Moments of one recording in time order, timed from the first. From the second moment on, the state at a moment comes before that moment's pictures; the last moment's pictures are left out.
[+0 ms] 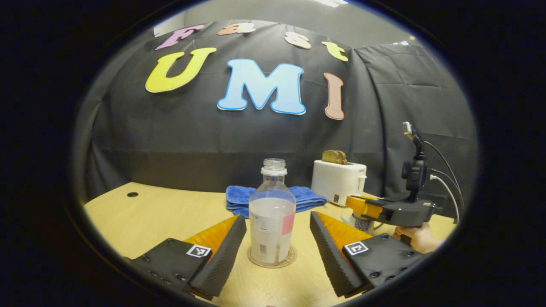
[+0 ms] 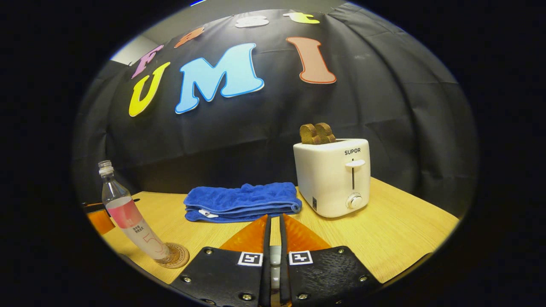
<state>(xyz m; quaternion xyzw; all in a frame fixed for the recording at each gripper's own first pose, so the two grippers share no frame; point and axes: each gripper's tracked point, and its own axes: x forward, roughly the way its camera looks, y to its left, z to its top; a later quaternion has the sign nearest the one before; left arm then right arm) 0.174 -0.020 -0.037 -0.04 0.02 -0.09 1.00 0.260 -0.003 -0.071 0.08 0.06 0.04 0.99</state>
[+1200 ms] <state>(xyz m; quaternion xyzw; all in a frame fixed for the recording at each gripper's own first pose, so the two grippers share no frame) 0.163 -0.023 -0.029 -0.03 -0.01 -0.08 1.00 0.175 0.017 -0.031 0.03 0.02 0.02 1.00</state>
